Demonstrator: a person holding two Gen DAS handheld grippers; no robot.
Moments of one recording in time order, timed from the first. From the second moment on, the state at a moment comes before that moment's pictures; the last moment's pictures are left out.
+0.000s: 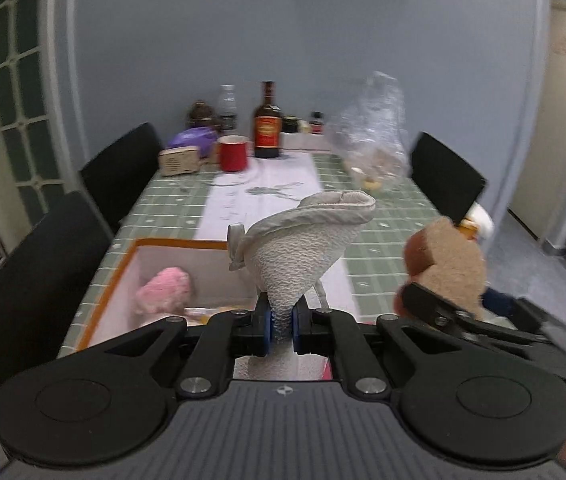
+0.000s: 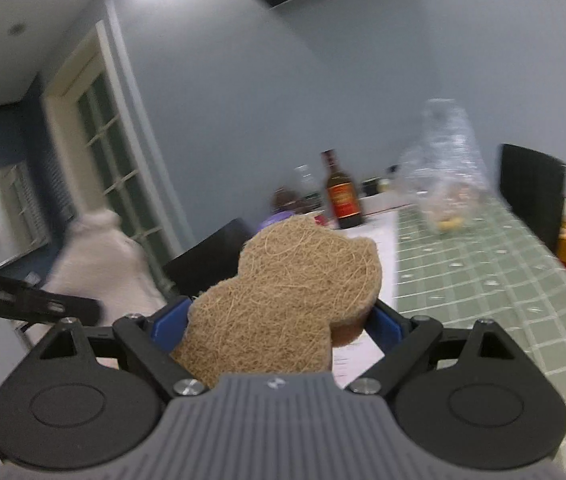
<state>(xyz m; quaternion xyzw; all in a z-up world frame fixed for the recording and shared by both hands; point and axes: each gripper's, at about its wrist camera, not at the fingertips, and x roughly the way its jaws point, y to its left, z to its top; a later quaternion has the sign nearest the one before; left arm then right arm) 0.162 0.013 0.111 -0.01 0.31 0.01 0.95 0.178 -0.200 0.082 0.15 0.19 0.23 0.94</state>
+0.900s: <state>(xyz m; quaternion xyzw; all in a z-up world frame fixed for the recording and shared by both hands) 0.188 0.076 0.044 0.06 0.24 0.10 0.96 0.247 -0.097 0.070 0.10 0.24 0.25 0.93</state>
